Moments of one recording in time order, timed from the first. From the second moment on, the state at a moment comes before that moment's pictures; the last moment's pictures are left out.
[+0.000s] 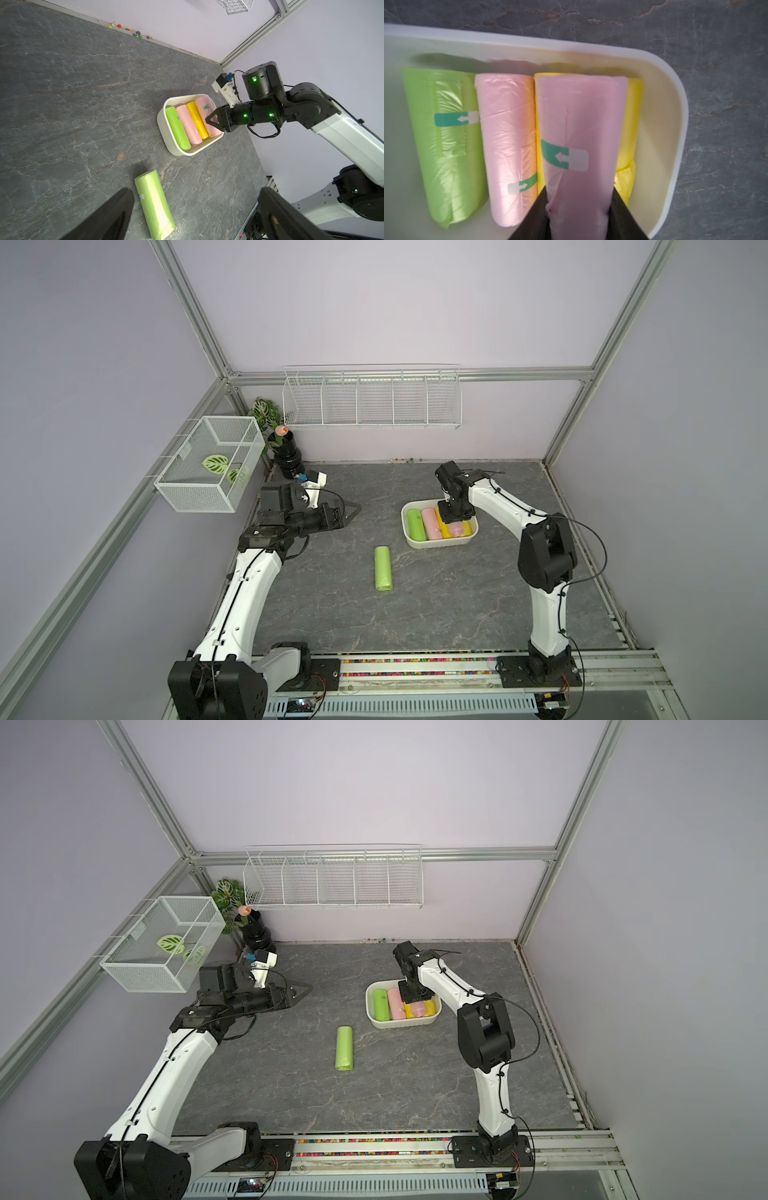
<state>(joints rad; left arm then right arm) -0.07 1.15 1.05 -0.51 0.79 -0.33 0.45 2.08 1.78 -1.04 0.14 0.25</state>
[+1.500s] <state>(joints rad) -0.07 1.15 1.05 -0.51 0.79 -0.33 0.62 1.70 1.56 -0.96 0.16 0.49</state>
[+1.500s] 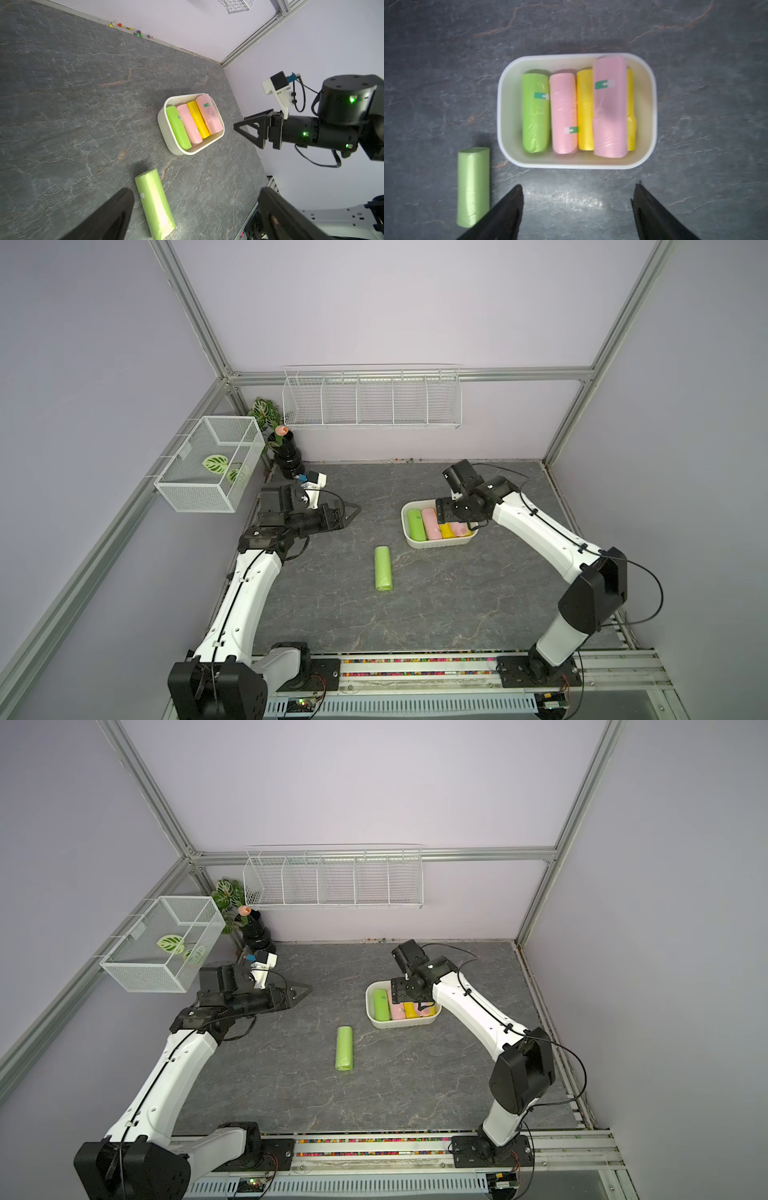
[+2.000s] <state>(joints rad) -0.07 1.13 1.04 -0.51 0.80 -0.33 0.93 1.88 1.44 -0.70 0.04 0.78</state>
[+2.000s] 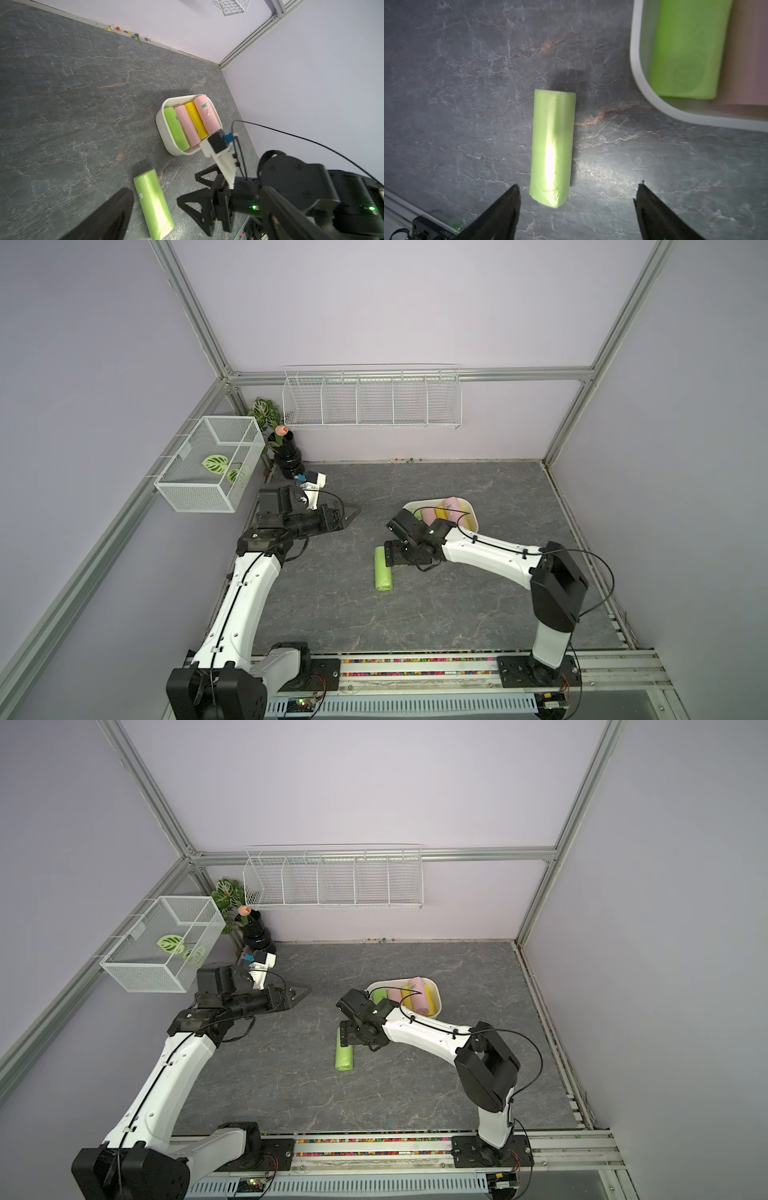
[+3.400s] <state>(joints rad) -0.06 1.11 1.04 -0.49 0.83 -0.34 0.97 2.23 1.77 -0.85 -0.04 0.73</state>
